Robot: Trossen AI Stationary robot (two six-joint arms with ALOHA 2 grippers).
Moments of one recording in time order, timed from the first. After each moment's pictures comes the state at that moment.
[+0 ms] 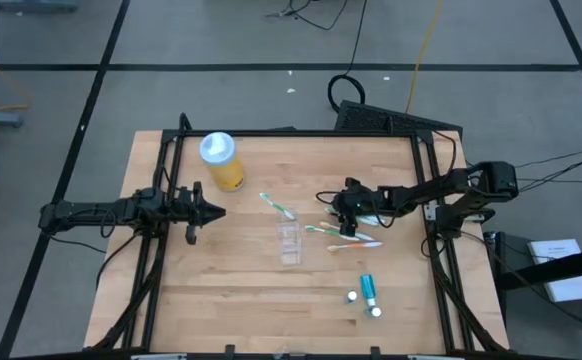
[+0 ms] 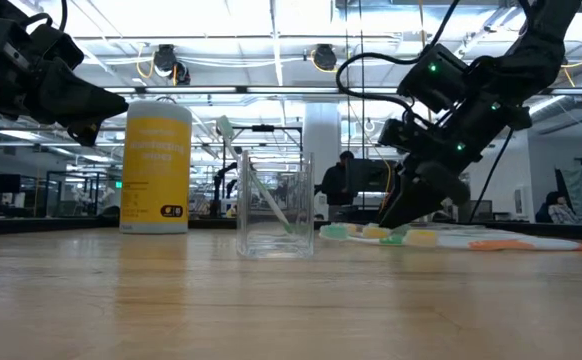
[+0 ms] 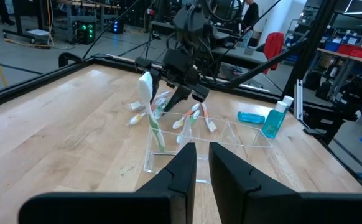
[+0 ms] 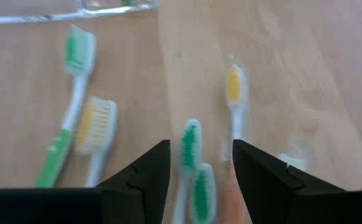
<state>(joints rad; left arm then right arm) 0.05 0.12 0.01 0.03 0.04 -0.19 -0.14 1.53 0.51 0.26 0.09 -0.10</state>
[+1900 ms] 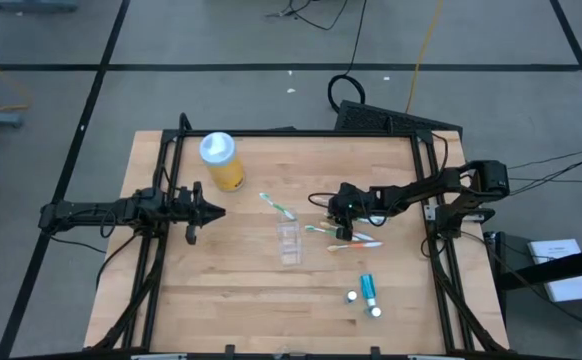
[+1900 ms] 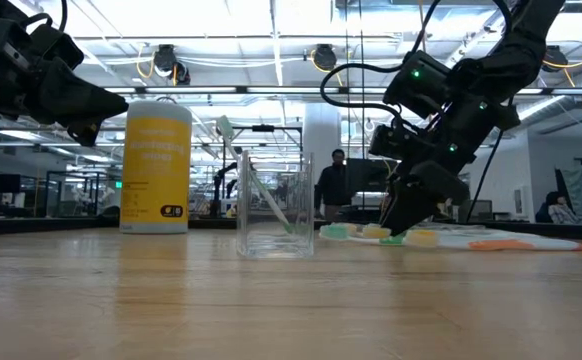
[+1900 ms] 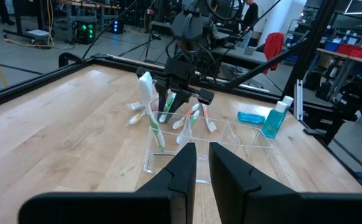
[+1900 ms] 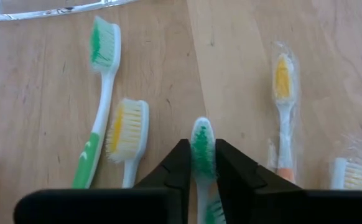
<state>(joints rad) 0.05 0.12 0.01 0.03 0.04 -0.19 -0.14 1.61 0.58 0.08 0.07 -0.07</state>
